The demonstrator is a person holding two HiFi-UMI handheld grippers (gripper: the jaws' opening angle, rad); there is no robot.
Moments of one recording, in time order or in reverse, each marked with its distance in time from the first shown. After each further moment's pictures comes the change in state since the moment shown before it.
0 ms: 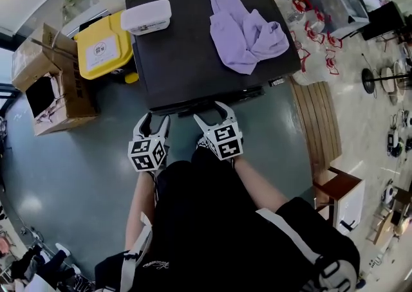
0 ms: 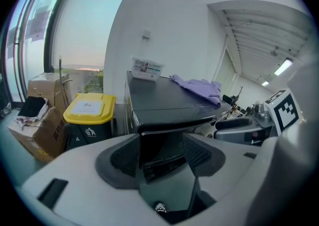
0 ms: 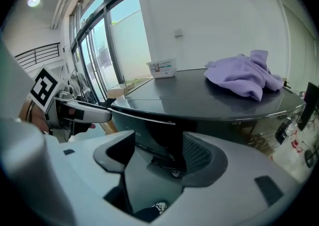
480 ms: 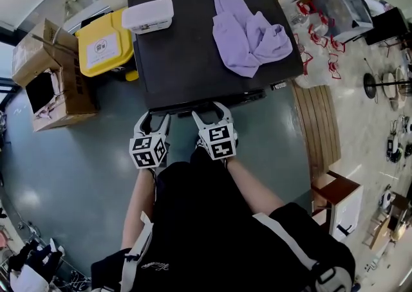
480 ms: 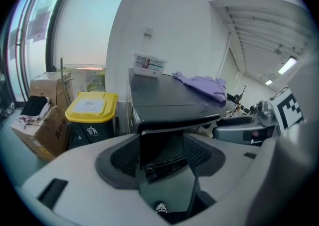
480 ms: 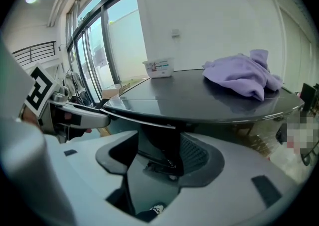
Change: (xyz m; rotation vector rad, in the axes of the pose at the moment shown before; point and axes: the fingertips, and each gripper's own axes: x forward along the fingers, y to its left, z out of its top) left arm 0.016 0.004 -0.004 -0.010 0.011 0.033; right arm 0.017 -0.006 0.004 0.013 -0.022 -0.056
